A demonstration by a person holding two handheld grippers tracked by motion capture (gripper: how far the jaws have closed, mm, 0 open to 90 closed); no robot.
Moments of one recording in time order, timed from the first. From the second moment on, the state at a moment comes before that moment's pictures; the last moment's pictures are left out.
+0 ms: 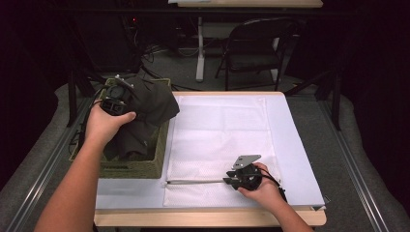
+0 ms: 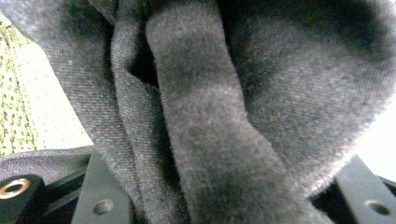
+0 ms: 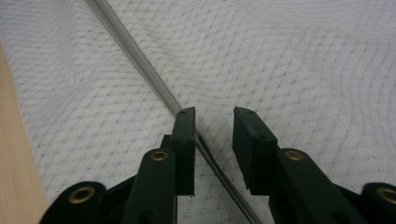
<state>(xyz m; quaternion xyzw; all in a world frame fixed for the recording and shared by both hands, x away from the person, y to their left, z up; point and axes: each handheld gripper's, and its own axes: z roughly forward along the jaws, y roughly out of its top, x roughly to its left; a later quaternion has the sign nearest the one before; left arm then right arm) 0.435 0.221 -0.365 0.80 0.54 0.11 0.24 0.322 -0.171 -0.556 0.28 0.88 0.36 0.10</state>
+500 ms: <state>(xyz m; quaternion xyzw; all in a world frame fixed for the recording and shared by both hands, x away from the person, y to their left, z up) 0.433 0.225 -0.365 0.80 0.54 0.10 0.24 0.332 -0.171 -0.557 0.29 0.88 0.37 0.09</state>
